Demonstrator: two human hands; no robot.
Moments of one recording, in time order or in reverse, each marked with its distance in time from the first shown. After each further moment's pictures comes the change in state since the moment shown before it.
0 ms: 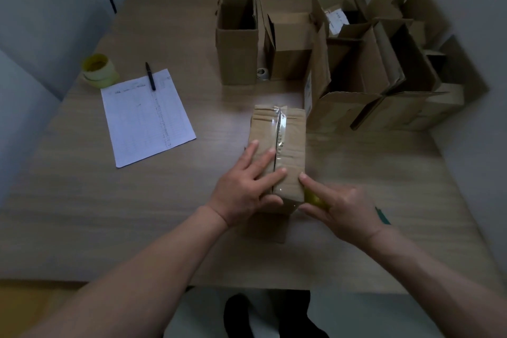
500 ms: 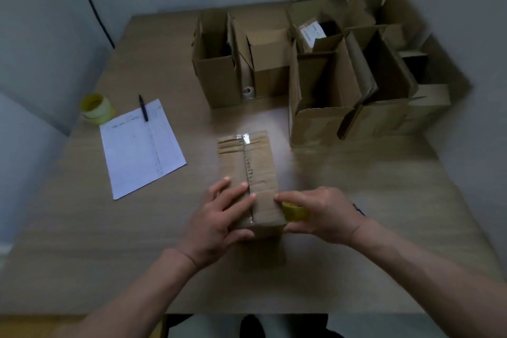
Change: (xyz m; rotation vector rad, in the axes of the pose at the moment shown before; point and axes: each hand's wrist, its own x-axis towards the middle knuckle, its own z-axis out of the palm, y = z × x) left_hand -0.008 0.014 -0.031 -0.036 -0.115 -0.110; right_hand 0.020 0.038 0.003 0.195 -0.144 -0.105
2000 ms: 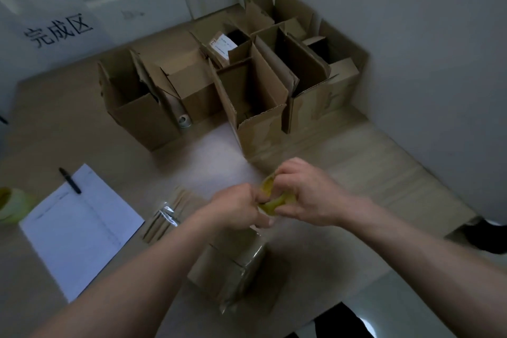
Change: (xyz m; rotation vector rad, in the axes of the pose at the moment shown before) left_hand 0.152 0.032 0.007 -0.208 -0.874 -0.163; right_hand 0.002 -0.011 -0.043 -0.002 -0.005 0.524
